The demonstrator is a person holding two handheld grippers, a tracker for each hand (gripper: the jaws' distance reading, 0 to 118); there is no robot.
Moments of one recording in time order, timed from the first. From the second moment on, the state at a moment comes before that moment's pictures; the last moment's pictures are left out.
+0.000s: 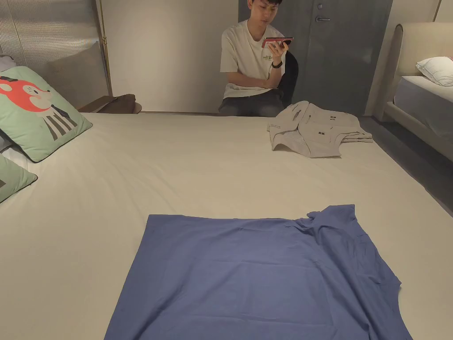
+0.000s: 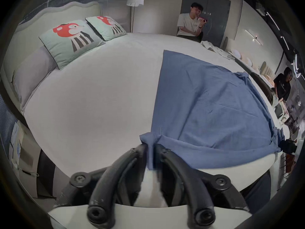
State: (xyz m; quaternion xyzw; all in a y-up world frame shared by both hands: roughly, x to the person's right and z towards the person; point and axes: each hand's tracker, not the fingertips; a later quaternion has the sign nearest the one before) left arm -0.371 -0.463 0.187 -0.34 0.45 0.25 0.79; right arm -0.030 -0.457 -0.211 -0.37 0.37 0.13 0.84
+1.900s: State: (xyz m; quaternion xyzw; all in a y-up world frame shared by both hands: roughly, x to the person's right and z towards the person) left arm -0.359 -0.476 0.194 -0.35 0.38 0.24 0.82; right arm -0.032 -0.381 -0.186 -0.13 0.37 0.03 0.92
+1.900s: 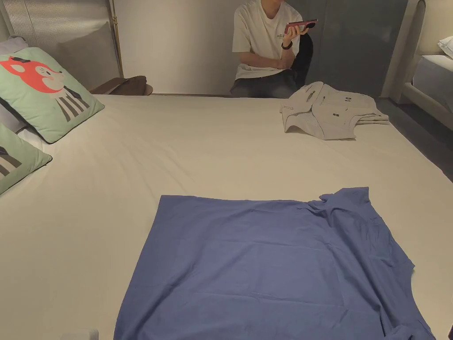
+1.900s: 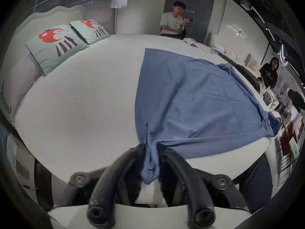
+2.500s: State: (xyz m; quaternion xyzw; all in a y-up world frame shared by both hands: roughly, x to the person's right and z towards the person) left arm -0.349 -0.457 0.193 -0.33 0.38 0.24 0.83; right arm -0.007 -0.452 -0.198 -0.33 0.40 0.09 0.85
